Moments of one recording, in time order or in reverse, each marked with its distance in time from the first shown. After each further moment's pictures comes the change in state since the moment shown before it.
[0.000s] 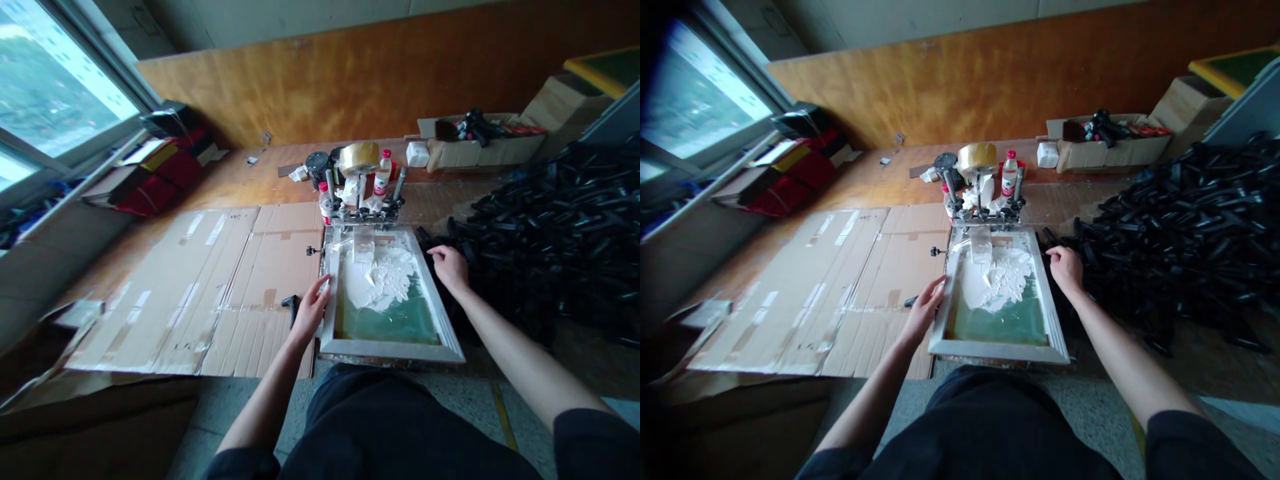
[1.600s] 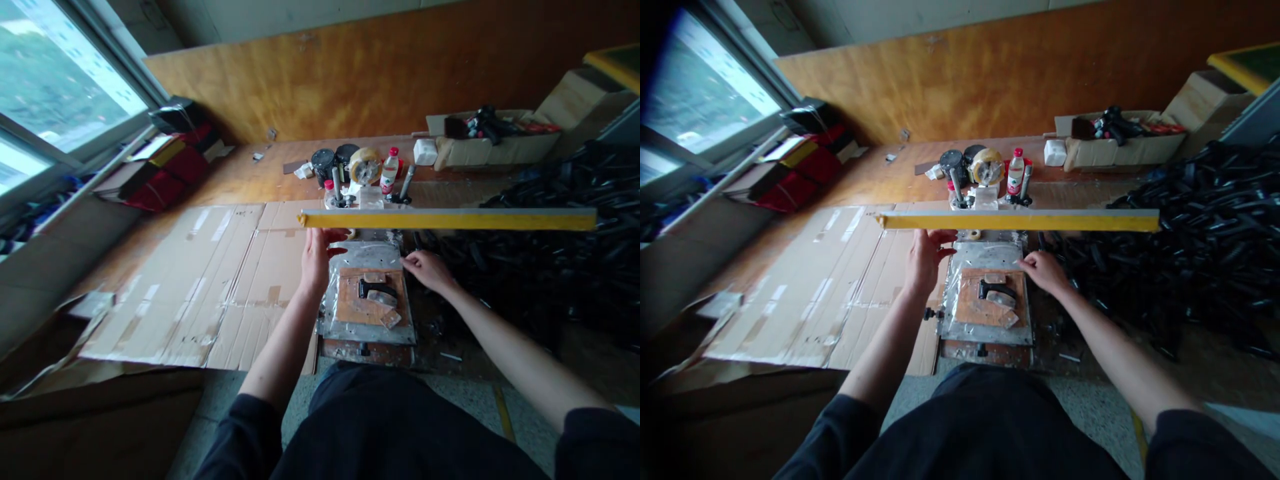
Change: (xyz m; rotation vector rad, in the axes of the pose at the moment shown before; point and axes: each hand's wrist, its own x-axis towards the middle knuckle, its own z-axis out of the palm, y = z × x) left_hand 0.047 0.110 0.021 -0.429 0.151 0.322; right_hand 0.008 -0.016 0.017 -0.049 -0.252 -0.039
